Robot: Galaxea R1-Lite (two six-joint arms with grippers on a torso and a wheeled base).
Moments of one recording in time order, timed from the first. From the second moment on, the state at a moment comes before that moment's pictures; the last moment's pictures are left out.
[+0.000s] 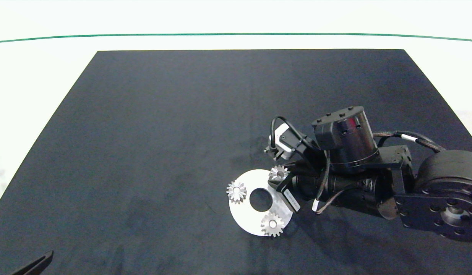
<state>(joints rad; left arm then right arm) -0.36 0.62 -0.59 0.29 0.17 0.15 0.75 1.76 -1.09 -0.08 -0.22 -0.25</state>
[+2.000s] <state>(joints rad) -0.31 0.62 -0.59 0.29 0.17 0.11 0.47 1.25 -0.81 0.00 -0.33 -0.08</state>
